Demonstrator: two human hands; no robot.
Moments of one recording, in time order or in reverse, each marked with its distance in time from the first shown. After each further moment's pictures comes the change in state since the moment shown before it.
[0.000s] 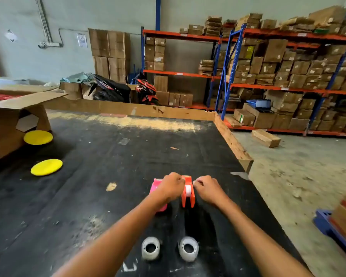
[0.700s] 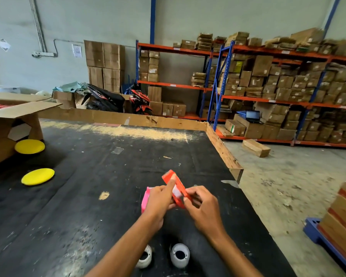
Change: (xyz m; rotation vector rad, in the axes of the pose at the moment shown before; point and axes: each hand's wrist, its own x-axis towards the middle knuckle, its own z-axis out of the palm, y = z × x) left_hand -0.030 -0.004 0.011 -0.823 0.090 -0.050; right_hand -0.079 -0.015 -0.004 0.376 0.370 -0.323
